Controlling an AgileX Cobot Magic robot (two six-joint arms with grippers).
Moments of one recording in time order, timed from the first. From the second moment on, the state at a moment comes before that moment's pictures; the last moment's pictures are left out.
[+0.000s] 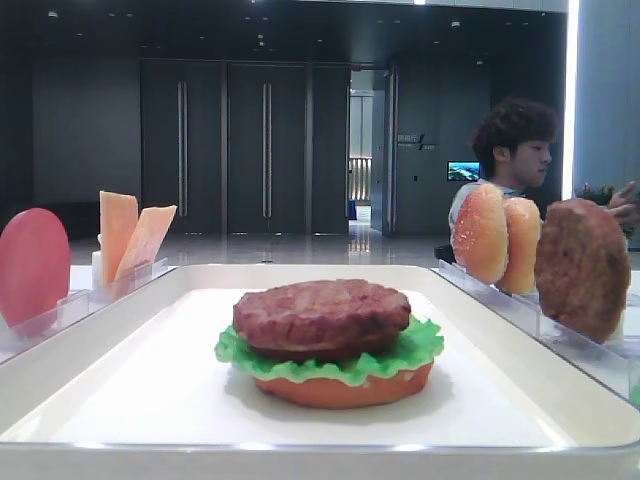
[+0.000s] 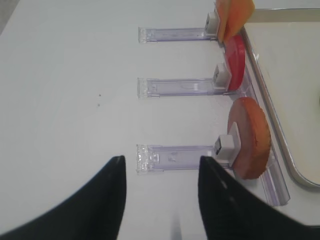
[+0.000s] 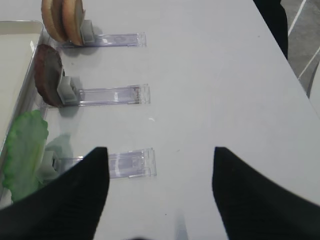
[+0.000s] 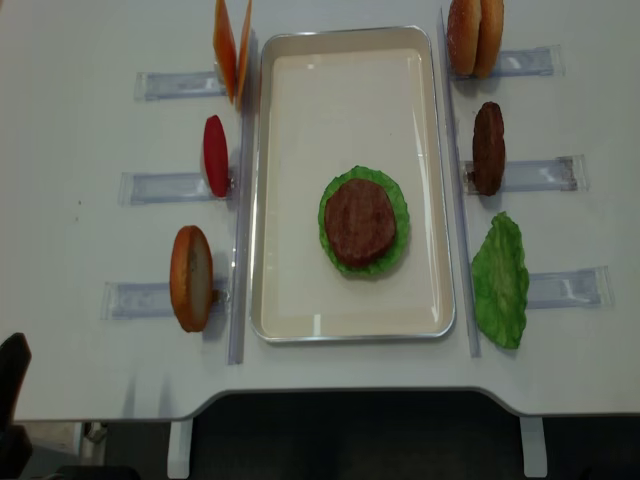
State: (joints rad) left arm 0.07 -0.02 -0.47 -0.05 1.11 0.06; right arm -0.02 -0.01 -0.51 0.00 1.13 -0.04
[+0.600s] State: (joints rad) left arm 0.07 -0.02 -0.47 -0.05 1.11 0.06; right arm -0.02 -0.01 -0.51 0.00 1.13 -0.04
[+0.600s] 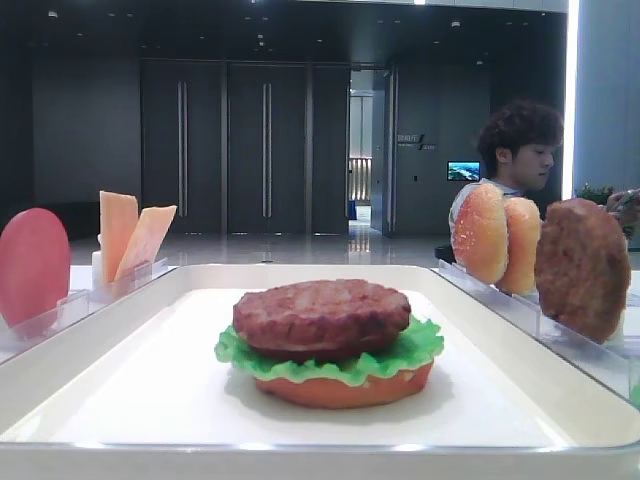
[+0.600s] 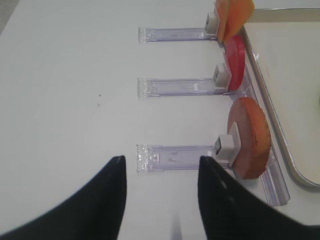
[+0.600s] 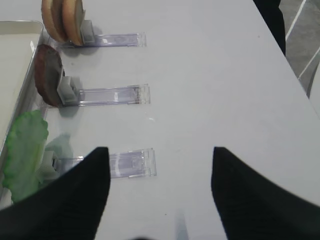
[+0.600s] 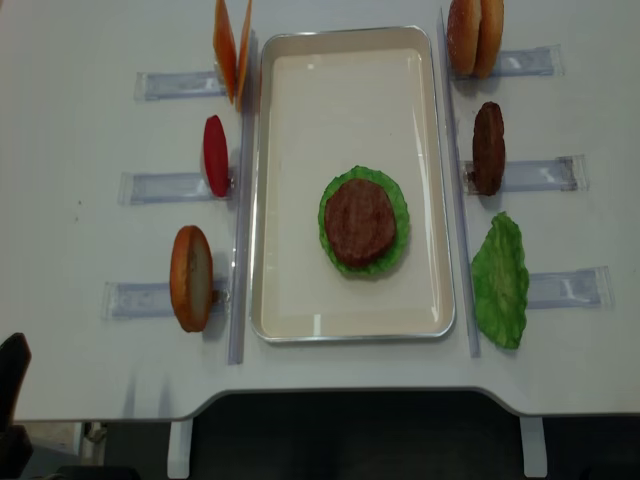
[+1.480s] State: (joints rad) left arm 0.07 0.30 -0.65 -0.05 1.16 0.00; right arm -0.02 -0.01 -0.51 0.00 1.13 -0.04
